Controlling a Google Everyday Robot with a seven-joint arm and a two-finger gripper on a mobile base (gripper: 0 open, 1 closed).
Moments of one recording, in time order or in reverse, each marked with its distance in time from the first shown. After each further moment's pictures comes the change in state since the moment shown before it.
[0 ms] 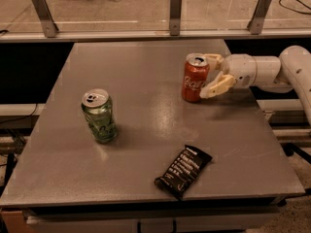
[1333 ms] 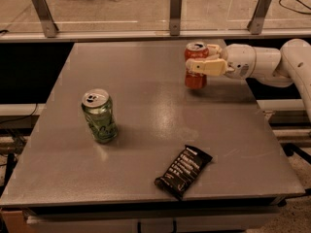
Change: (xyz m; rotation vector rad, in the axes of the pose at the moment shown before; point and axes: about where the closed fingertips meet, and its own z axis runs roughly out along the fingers) arm -0.029 -0.021 0.005 0.073 -0.039 0.036
